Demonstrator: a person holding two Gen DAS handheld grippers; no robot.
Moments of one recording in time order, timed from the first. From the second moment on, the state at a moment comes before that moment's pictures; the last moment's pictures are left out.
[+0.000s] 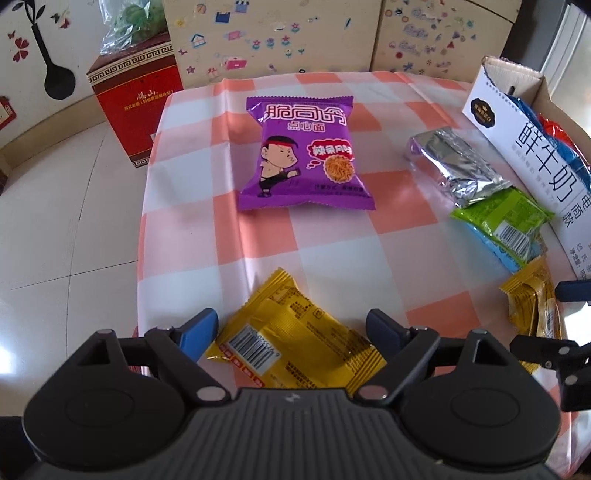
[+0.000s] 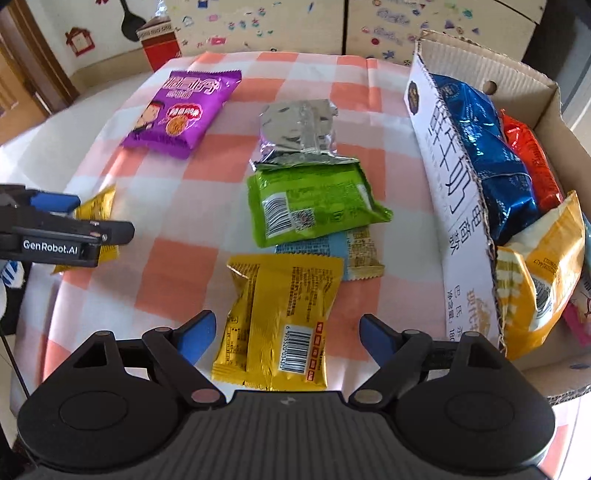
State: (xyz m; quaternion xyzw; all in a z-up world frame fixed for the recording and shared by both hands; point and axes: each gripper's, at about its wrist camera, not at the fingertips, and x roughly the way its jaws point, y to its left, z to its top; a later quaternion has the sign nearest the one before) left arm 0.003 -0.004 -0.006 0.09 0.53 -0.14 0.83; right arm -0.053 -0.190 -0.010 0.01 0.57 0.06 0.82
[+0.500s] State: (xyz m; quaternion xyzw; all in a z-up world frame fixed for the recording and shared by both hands) left arm -0.008 0.005 0.014 0.06 0.47 -0.20 0.86; right arm -0.053 -0.192 -0.003 0.00 0.54 0.06 0.84
